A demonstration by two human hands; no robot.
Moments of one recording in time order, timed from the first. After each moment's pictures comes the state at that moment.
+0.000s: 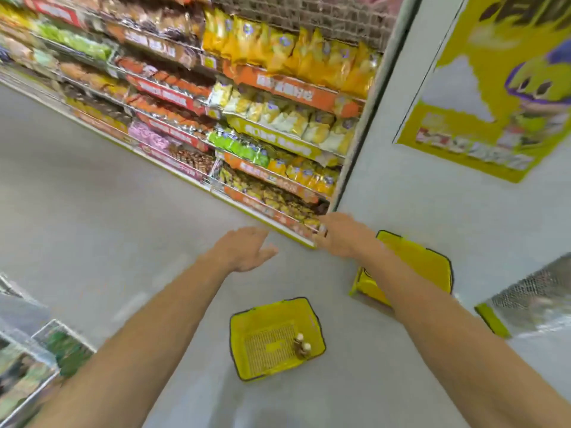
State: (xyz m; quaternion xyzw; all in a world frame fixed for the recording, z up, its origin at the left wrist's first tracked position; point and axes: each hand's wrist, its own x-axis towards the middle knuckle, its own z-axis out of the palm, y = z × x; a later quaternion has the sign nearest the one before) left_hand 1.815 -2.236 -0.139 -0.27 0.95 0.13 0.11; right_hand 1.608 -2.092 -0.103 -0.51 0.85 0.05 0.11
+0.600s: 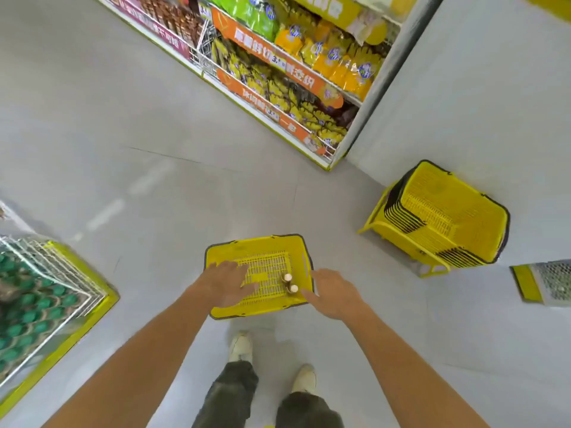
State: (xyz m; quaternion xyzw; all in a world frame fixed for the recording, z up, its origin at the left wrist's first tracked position) left_hand 1.700 -2.212 -0.469 -0.32 0.86 0.23 0.33; right_hand 1.480 -2.049 -0.465 -0.47 0.78 0.12 0.38
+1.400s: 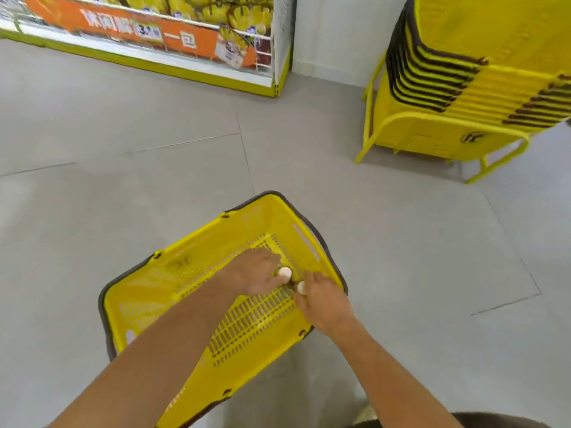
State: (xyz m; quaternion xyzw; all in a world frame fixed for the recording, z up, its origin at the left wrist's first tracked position) left_hand 1.543 -2.229 -0.968 -0.03 0.93 0.13 0.33; right_hand 1.495 -2.034 -0.961 -0.30 0.89 -0.04 0.34
